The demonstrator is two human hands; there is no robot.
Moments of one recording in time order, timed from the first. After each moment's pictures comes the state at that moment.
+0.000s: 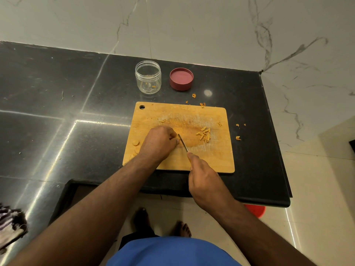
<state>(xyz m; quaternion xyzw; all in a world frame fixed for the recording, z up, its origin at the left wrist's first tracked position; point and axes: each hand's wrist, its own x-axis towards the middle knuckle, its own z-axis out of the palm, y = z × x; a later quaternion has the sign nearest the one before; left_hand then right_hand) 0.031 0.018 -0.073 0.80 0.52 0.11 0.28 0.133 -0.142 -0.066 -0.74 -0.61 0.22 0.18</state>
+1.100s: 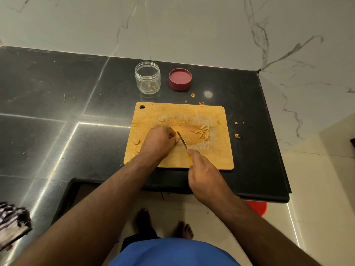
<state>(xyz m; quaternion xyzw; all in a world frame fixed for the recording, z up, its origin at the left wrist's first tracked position) 0.029 0.013 -0.071 0.79 0.53 0.11 0.29 0.132 -0.144 -0.064 -0.74 -0.60 0.21 0.24</state>
